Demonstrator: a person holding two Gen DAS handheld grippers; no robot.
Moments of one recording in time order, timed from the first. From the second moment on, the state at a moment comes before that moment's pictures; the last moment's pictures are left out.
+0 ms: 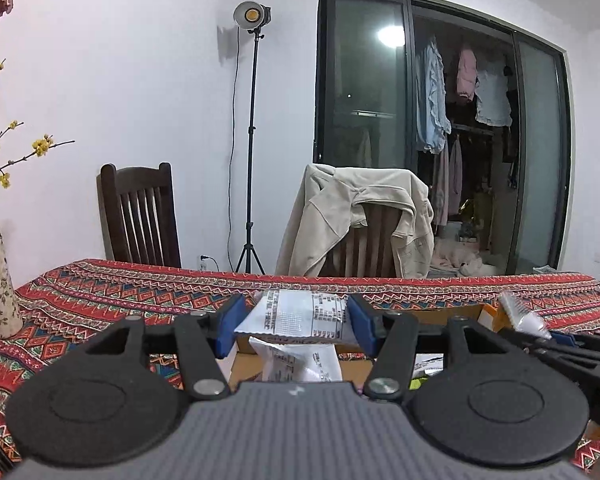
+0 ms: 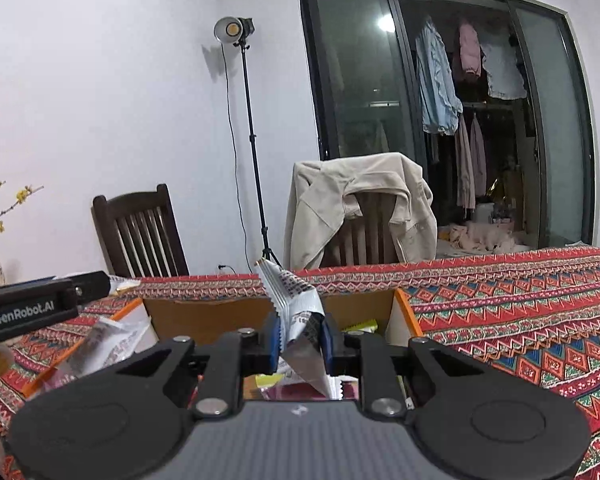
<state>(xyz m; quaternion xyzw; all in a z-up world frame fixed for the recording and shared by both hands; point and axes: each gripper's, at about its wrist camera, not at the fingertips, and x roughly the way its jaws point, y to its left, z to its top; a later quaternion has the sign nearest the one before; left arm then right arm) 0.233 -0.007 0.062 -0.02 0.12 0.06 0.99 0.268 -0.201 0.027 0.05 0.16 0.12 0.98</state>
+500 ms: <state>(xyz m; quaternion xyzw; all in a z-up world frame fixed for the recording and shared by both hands) 0.226 0.002 0.064 -0.05 0.09 0.06 0.99 0.259 -0.207 0.025 0.06 0.16 0.10 0.98</state>
